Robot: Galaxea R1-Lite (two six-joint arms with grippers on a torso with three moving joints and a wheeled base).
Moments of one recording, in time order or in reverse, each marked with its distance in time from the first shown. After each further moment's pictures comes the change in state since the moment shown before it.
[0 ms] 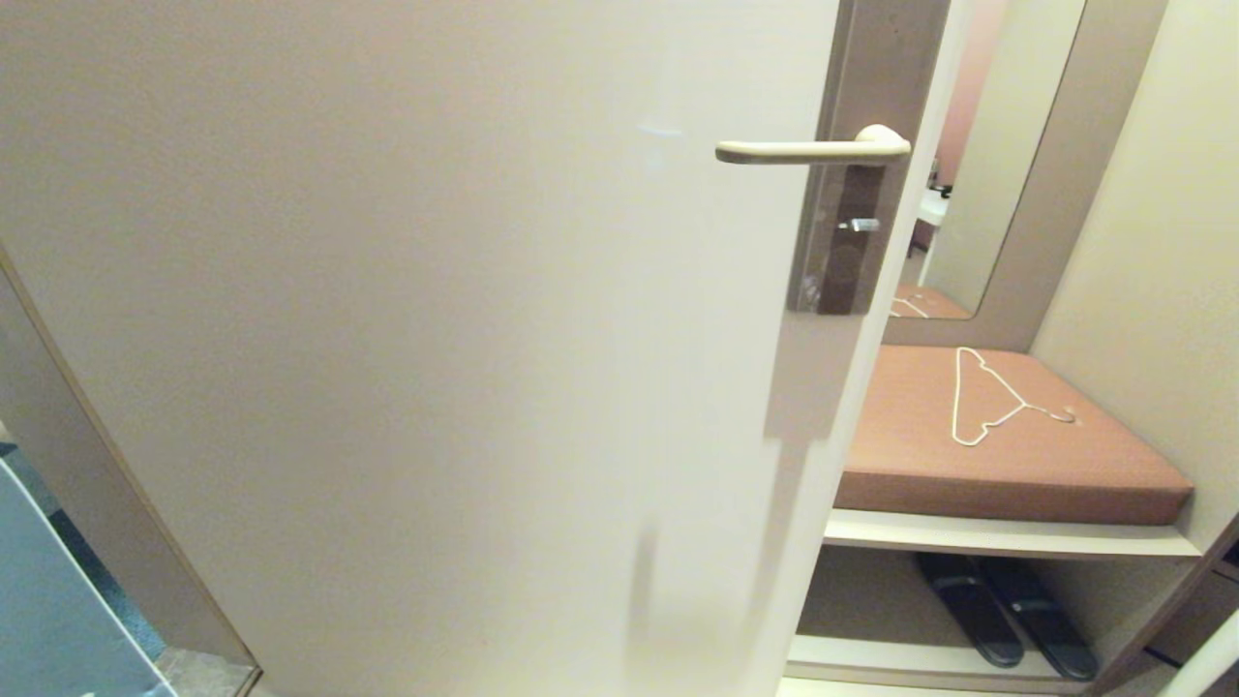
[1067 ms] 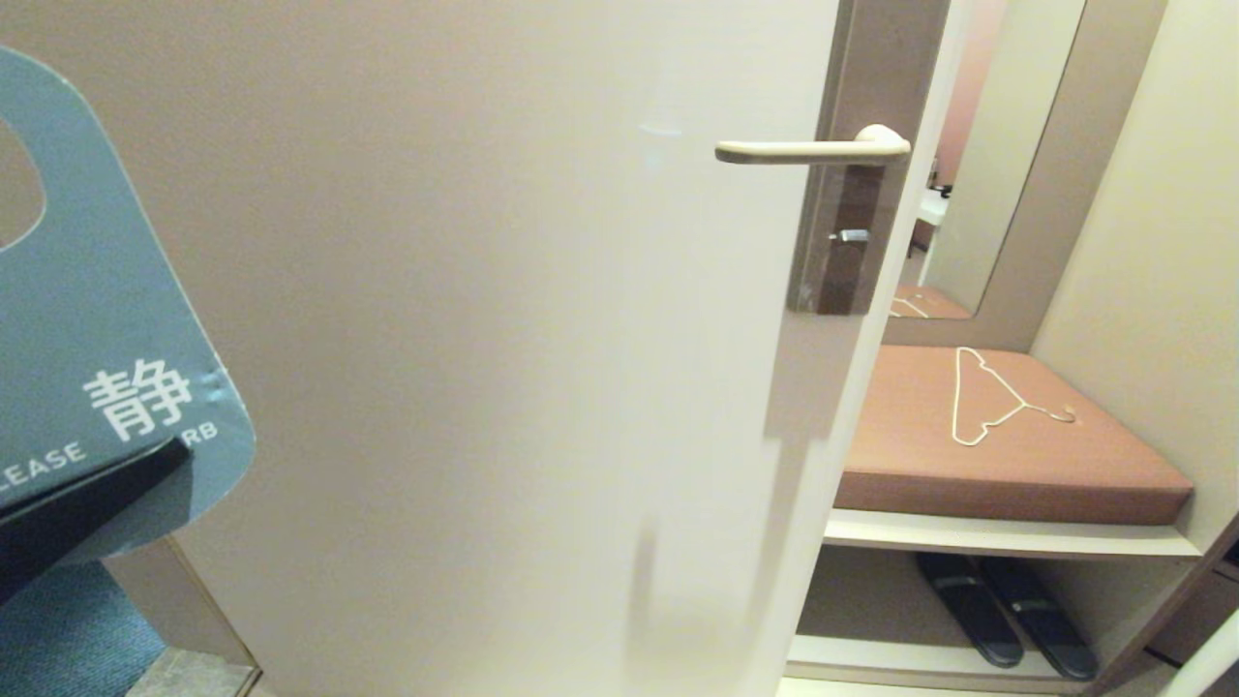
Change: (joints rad) left arm 0.053 0.447 -0.155 -0.351 0.006 -0.018; right arm -0.014 -0.232 -0.026 0.239 0.033 0.004
